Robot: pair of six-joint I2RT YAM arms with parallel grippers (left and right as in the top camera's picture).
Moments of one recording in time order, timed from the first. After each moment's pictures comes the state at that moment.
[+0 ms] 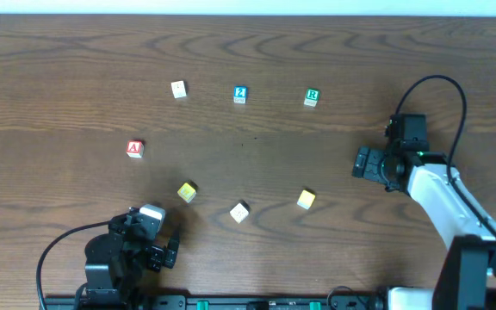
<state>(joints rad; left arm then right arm) -0.03 0.01 0.18 -0.81 0.24 0.23 -0.04 1.54 0.80 -0.52 0.10 0.25</state>
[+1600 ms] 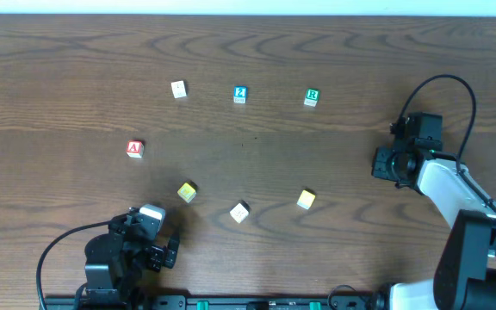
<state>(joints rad) -0.03 0.01 0.18 -0.81 0.24 0.23 -0.15 1.62 0.80 -0.40 -0.05 0.08</state>
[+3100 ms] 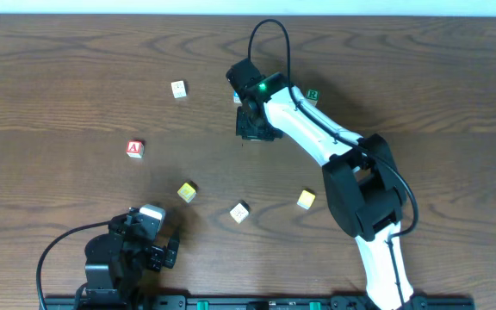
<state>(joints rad) -0.03 0.01 0.18 -0.81 0.24 0.23 0.58 2.25 1.80 -0.94 0.04 0.66</state>
